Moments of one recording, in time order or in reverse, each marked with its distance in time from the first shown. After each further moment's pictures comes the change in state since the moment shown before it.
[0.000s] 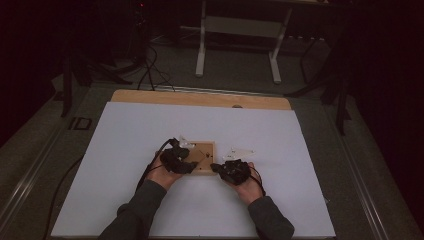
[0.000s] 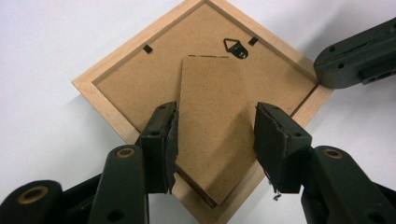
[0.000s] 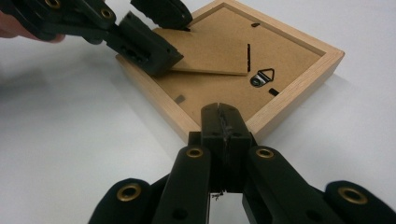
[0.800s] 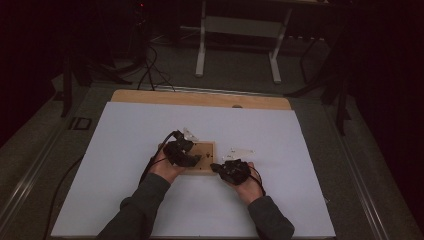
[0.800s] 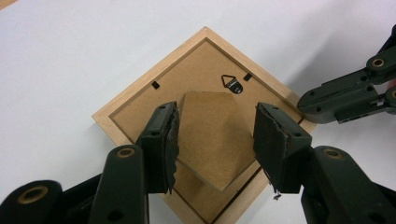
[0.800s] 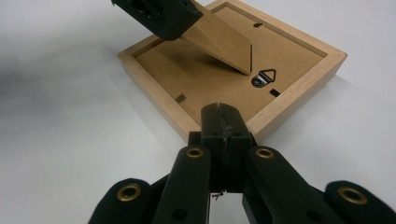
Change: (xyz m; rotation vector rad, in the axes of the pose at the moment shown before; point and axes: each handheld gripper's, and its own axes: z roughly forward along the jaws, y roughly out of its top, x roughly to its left) left arm -0.003 0.024 -0.010 -0.007 0.018 0.013; right arm 0.000 0.001 0.000 0.000 -0.001 -0.009
